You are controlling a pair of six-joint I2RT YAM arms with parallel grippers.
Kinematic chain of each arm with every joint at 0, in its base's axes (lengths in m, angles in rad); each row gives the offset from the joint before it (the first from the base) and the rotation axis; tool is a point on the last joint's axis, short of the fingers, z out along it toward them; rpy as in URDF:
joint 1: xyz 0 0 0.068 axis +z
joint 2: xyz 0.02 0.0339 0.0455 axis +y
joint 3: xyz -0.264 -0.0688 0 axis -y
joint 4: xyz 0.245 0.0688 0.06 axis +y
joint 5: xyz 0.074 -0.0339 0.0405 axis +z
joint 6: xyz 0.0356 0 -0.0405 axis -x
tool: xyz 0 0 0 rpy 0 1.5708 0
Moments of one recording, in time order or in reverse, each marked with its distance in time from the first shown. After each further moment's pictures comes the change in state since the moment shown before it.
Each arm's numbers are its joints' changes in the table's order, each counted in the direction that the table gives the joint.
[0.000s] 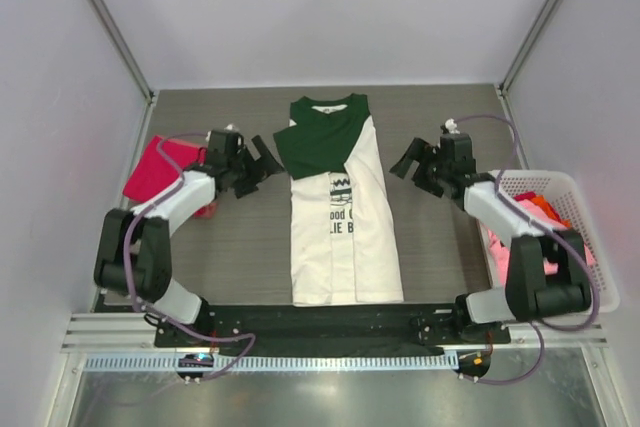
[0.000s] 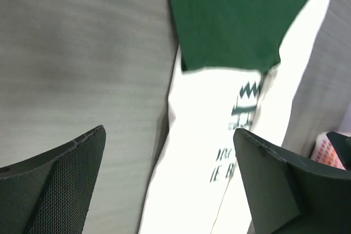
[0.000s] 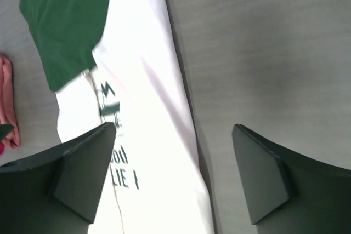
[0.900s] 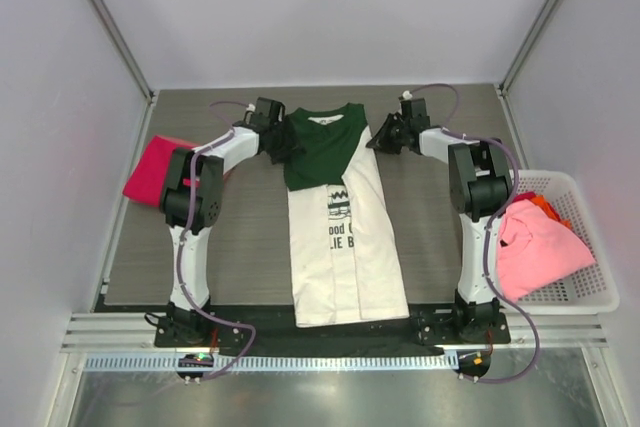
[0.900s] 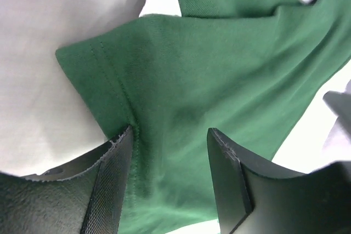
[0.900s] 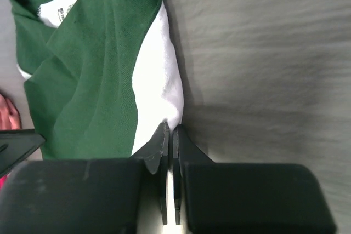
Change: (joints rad) left arm -0.085 0.526 0.518 0.097 0.080 -0.032; right arm 0.049 0.722 0.614 -0.052 0.147 -0.008
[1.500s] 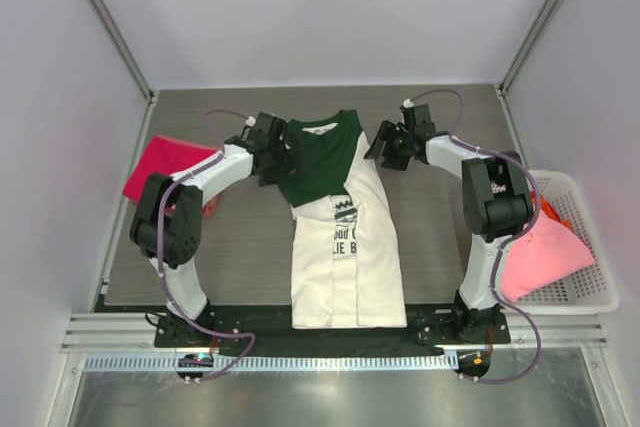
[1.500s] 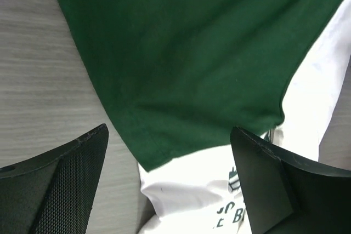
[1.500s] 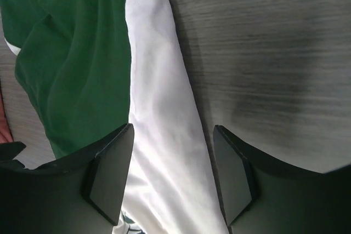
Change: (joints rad) left arm -0.102 -0.305 -0.227 0.127 0.085 -0.047; right arm 0.027 -0.269 -0.217 0.130 -0.061 0.042
